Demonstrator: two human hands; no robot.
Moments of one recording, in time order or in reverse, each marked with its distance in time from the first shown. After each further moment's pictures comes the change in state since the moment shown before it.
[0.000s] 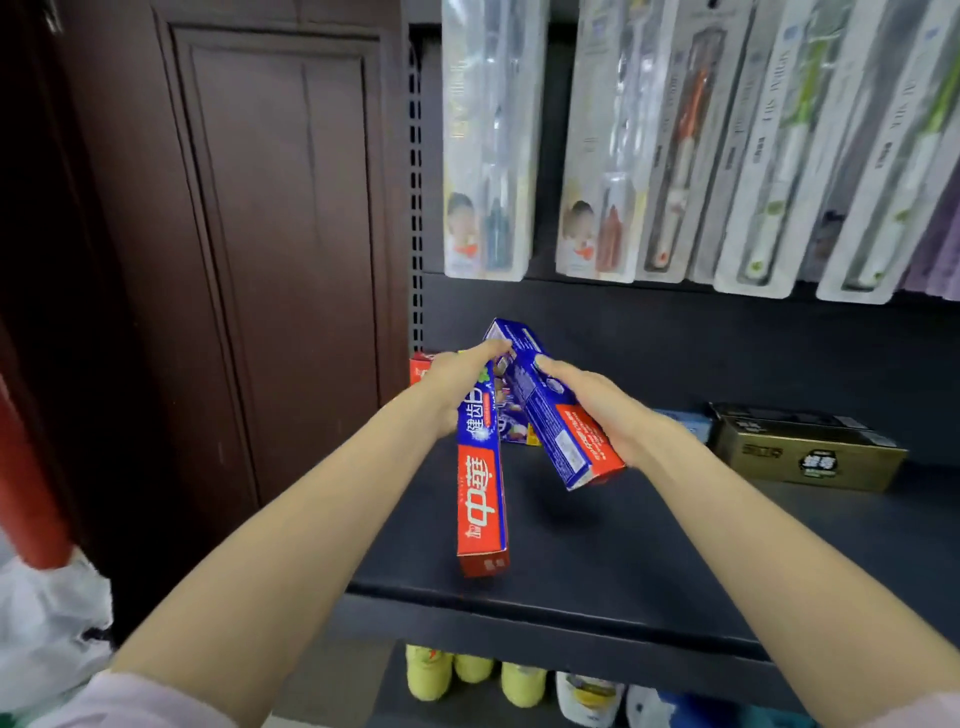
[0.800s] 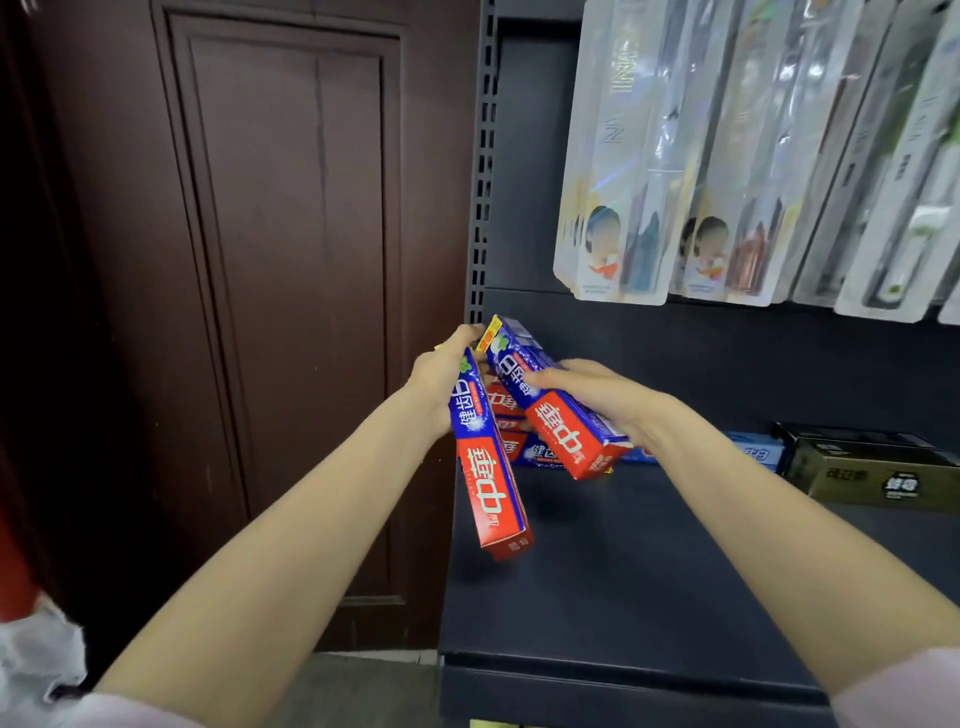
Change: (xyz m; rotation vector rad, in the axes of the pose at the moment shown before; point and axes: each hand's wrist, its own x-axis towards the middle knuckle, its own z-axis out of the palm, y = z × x) left_hand 0.068 0.012 -0.109 -0.159 -0.058 0.061; right_hand 0.068 -0.044 0.075 -0.268 0.034 0.028
